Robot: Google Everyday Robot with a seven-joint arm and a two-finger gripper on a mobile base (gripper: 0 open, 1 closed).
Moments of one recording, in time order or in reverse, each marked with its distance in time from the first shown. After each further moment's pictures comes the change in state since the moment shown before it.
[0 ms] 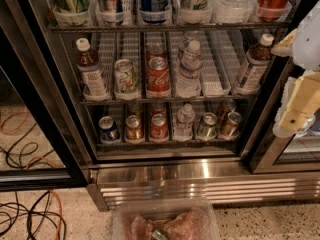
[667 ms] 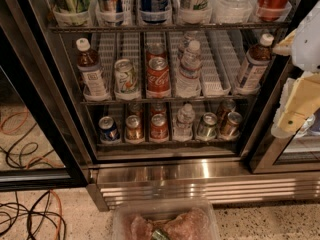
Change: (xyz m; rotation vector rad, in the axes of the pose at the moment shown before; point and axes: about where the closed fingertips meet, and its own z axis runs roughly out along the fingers) arm -0.002 0.000 -0.002 0.034 0.017 0.012
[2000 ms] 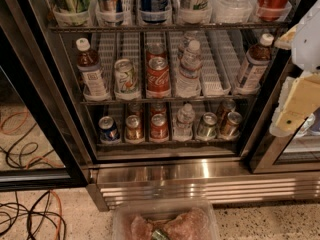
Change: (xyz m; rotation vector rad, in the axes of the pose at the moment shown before) arm -0.003 -0.001 -0.008 0.070 0.017 -0.009
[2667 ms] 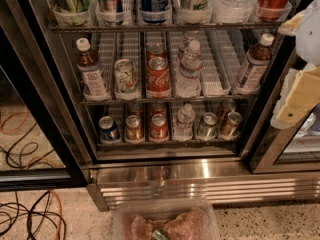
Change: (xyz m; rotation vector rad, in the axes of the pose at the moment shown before) arm -0.008 -0.010 -0.015 0.090 -0.012 -0.033
